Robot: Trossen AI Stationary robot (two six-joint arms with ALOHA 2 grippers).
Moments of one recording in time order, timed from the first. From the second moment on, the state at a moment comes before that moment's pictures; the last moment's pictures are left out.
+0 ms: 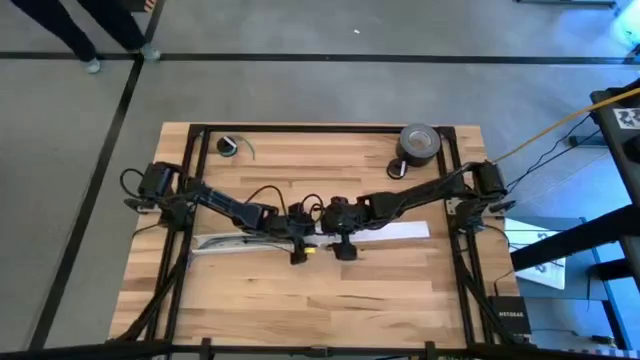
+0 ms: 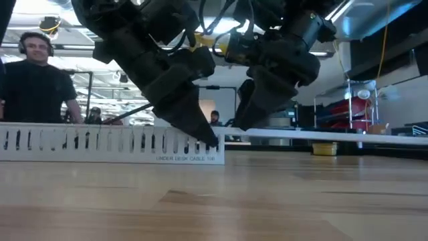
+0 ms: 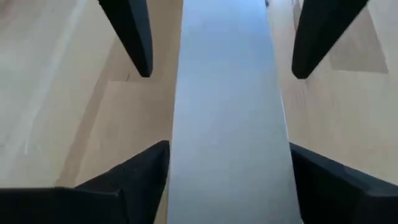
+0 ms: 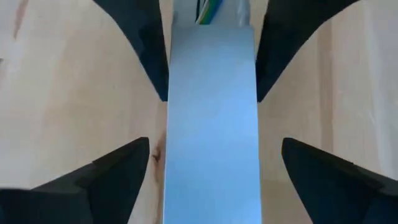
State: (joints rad) left arm -0.15 1.79 0.88 0.14 -0.19 -0.16; right arm 0.10 1.81 1.10 -0.29 -0.02 0.02
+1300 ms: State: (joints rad) left arm -0.21 1.62 0.74 0.07 -0.19 -0.29; right arm 0.10 1.81 1.10 -0.29 -0.02 0.04
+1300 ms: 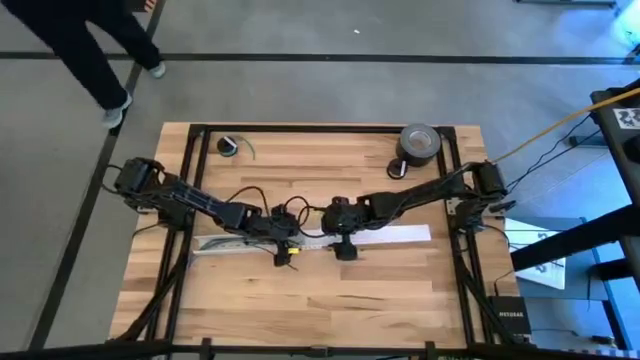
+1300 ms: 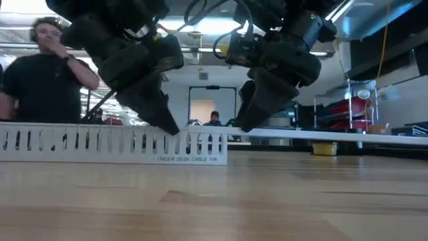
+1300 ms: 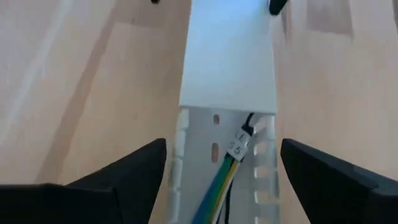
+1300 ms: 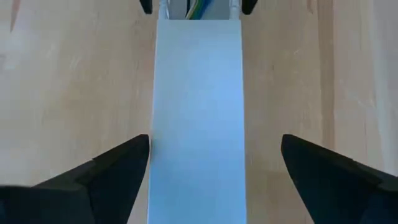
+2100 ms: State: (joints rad) left arm -0.21 1.68 0.74 0.12 -0.20 -0.27; right arm 0.11 1.82 1.10 -0.32 -0.08 0.03
